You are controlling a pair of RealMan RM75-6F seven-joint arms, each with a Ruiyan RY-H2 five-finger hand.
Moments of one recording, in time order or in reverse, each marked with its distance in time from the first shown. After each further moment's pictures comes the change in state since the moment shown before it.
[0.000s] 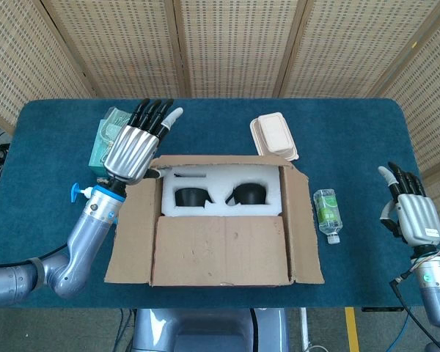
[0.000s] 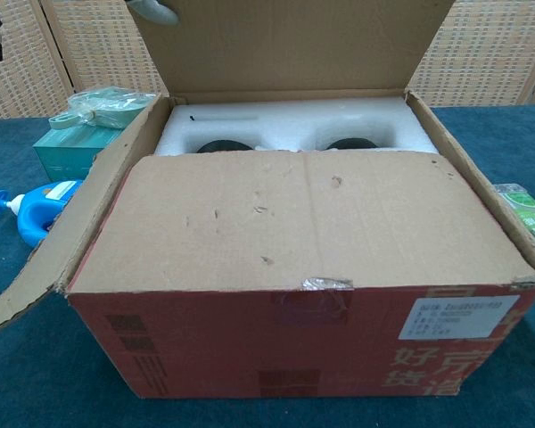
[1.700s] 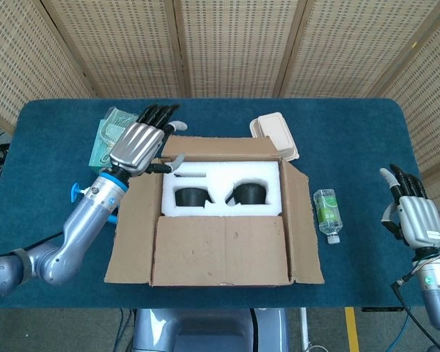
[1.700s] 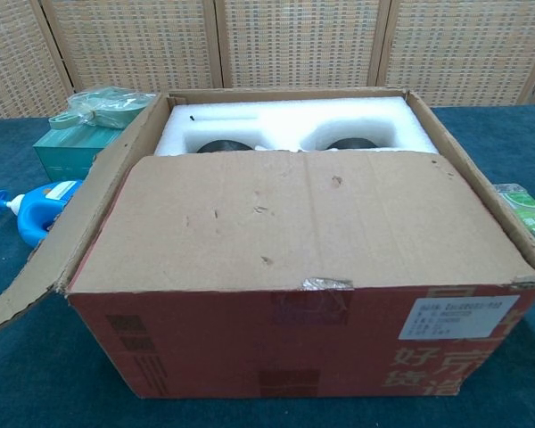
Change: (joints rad) left arm -0.038 0.152 -0.083 -0.091 -0.263 -0.317 -0.065; right arm -0.010 0.011 -0.004 -0.017 0.001 0.001 -0.007
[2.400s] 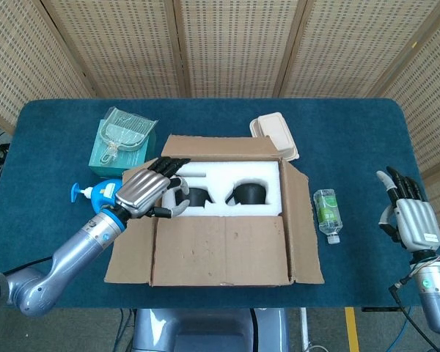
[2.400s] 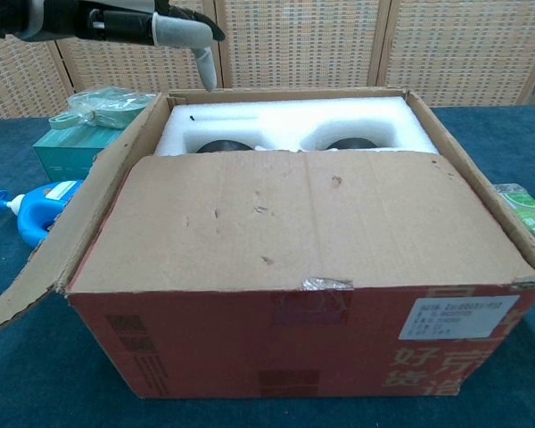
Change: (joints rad) left arm 0.053 0.066 0.132 -0.164 0.131 -0.096 -0.152; right arm -0.009 0.000 -0.009 -0.022 -0.011 0.013 -0.013
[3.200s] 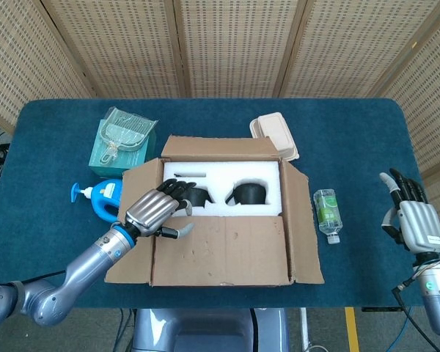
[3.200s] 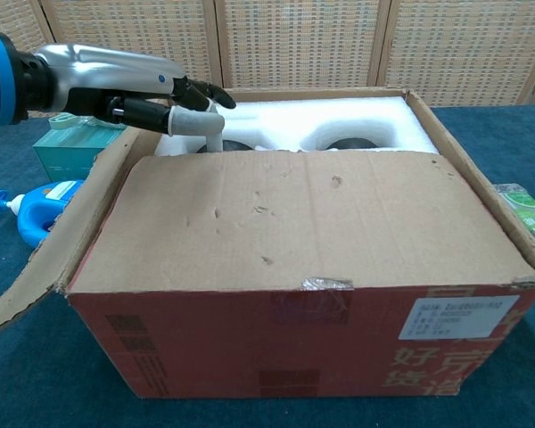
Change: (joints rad) left arm -0.045 -0.092 0.124 -0.009 -0.041 0.054 0.124; right arm -0.011 0.003 -0.006 0.010 -0.009 0.005 0.021
